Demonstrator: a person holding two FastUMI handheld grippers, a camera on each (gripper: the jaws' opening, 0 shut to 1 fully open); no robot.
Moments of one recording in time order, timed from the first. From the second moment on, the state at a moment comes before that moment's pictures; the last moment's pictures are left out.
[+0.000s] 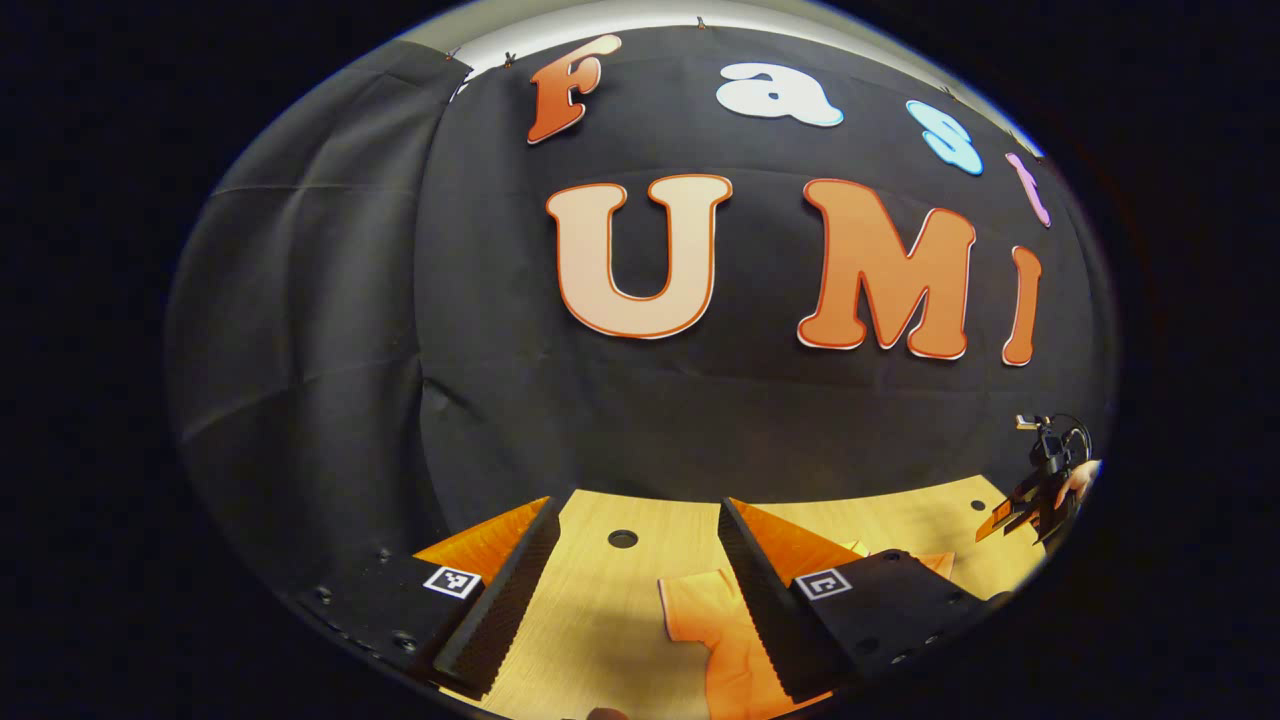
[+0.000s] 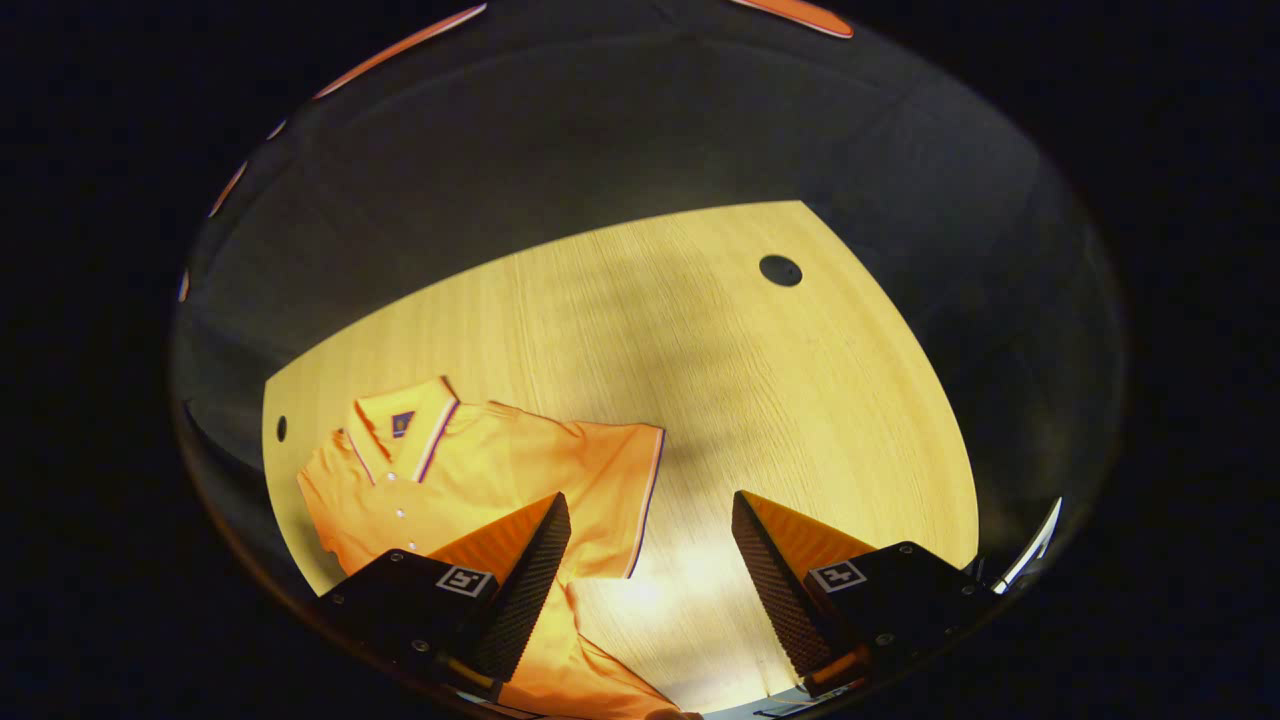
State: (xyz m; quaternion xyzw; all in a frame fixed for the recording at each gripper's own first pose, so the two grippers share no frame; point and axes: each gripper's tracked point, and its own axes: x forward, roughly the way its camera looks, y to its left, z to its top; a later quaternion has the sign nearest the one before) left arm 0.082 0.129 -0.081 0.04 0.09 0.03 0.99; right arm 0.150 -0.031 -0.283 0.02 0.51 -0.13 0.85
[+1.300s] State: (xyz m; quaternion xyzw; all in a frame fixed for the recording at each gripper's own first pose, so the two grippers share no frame) left arm 0.077 0.142 -0.114 0.03 0.13 0.04 0.99; right arm 0.162 -0.011 -0.384 0.02 0.55 -0.12 0.82
